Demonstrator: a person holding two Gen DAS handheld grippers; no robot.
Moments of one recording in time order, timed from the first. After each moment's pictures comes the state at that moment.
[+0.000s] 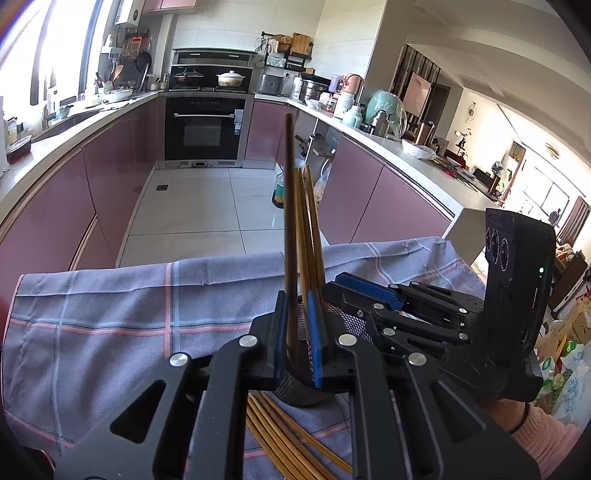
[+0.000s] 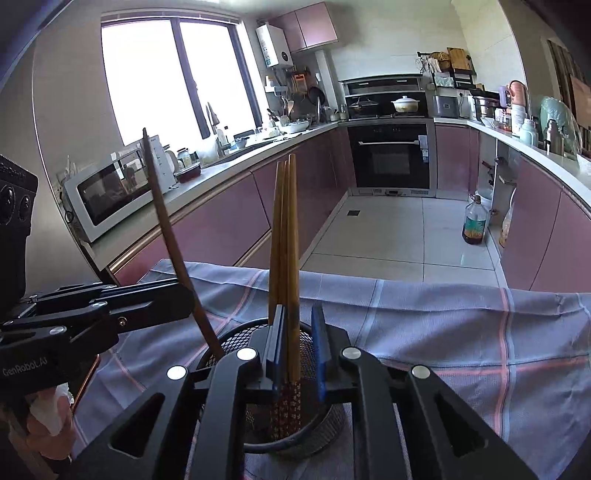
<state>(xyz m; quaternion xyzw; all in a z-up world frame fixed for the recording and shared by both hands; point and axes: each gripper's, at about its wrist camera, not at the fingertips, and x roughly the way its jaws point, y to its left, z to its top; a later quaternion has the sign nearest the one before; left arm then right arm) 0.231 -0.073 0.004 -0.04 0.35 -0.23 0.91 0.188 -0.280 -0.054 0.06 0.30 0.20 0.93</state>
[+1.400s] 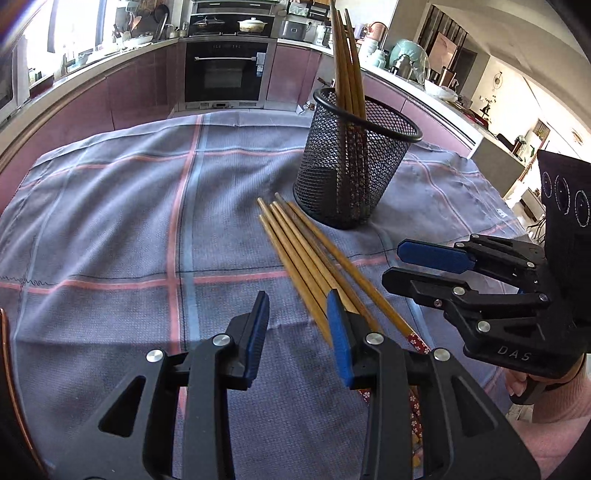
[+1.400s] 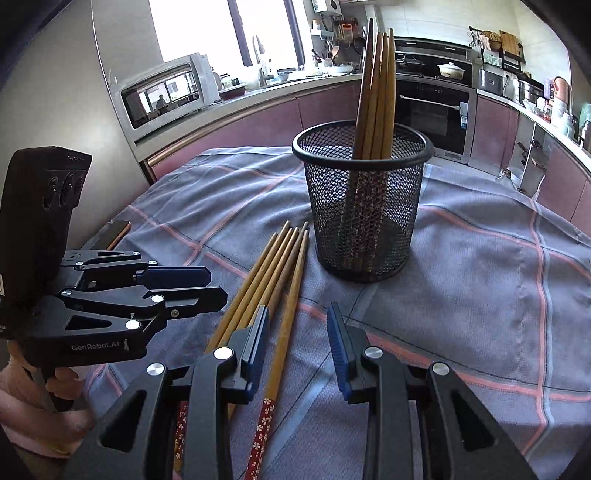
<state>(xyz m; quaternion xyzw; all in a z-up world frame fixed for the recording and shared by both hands) 0.130 -0.040 -0.124 -0.02 0.45 -0.20 0.87 0.087 -0.253 -0.115 -0.02 0.40 0.26 0.88</state>
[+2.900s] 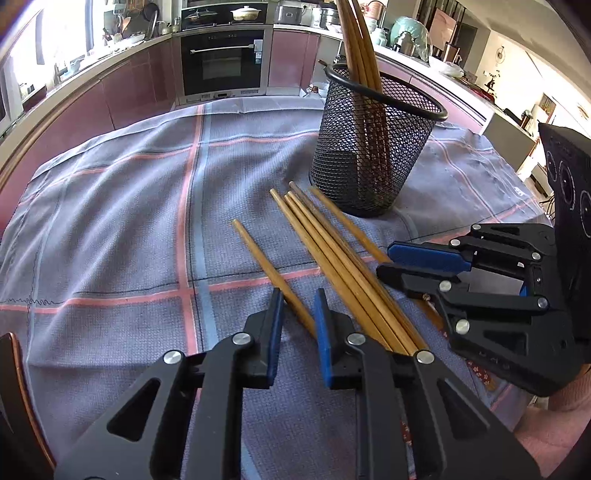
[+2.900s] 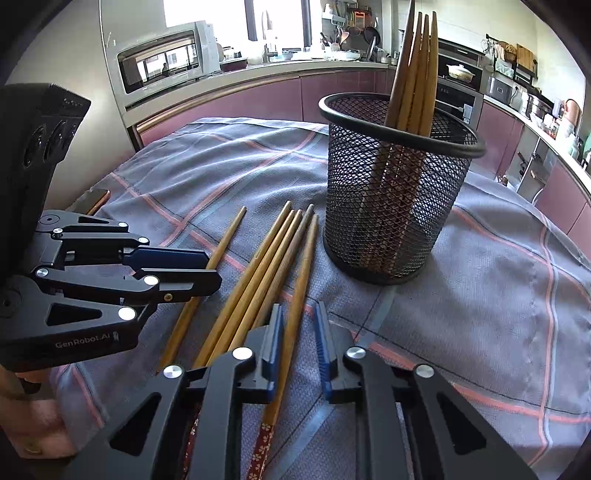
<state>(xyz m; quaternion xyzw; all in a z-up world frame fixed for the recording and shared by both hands) 0.147 -0.040 -0.134 0.02 0.47 -0.19 0.86 0.102 -0.232 -0.132 -0.08 0.42 0.24 0.87</state>
